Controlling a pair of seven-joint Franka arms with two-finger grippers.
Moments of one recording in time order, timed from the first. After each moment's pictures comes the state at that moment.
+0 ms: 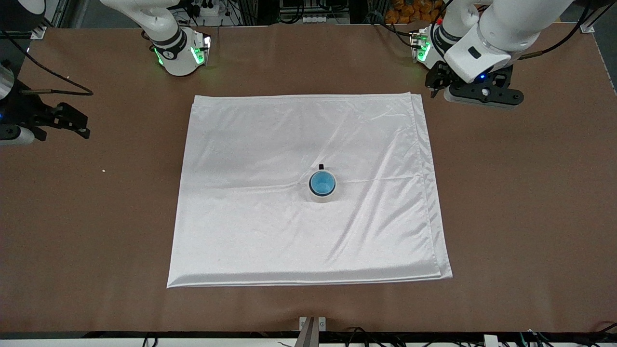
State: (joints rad) left arm -0.11 -0.09 -0.30 -1.70 -0.02 1.54 -0.19; right arm 0.02 -0.02 -0.01 -1.64 -0.03 1.64 -0.04
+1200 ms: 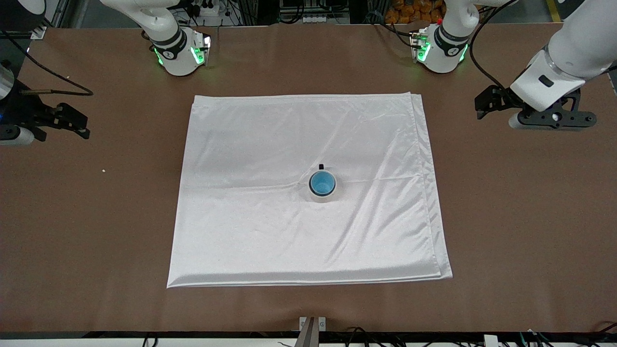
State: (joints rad) left arm -0.20 -0.04 -0.02 -1.66 0.02 1.56 -0.14; right arm 0.02 -0.02 -0.01 -1.65 -0.03 1.65 -0.04
